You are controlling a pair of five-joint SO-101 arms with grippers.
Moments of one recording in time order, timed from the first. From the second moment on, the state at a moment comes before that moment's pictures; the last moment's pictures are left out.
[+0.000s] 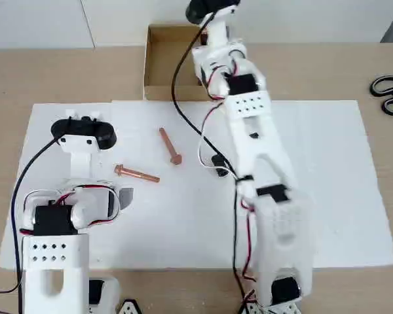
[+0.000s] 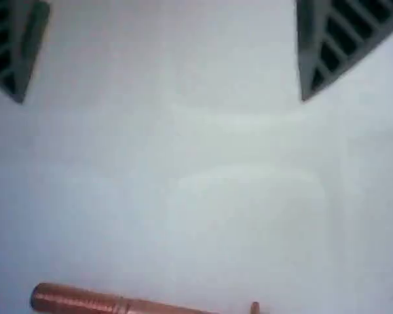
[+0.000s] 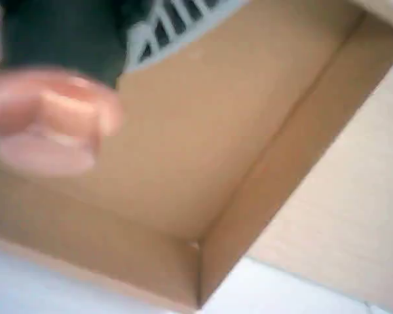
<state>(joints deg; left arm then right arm) -5.7 -52.3 46.8 80.7 -0.5 -17.9 44.4 -47.6 34.9 3.6</state>
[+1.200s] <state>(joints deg) -5.7 -52.3 47.0 80.7 -0.5 -19.8 78.4 -93.4 45.7 3.8</state>
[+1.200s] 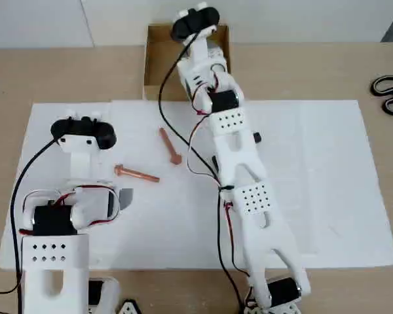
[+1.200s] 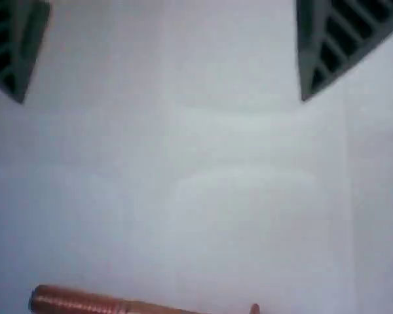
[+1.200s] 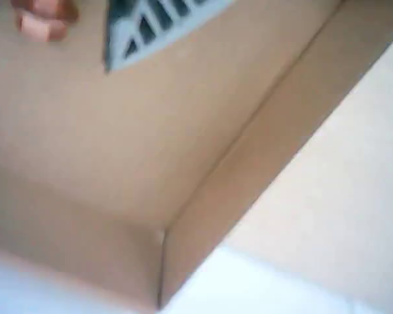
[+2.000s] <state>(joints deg) -5.7 -52.3 47.0 80.7 -0.5 -11.9 26.8 -88.4 96.4 3.8</state>
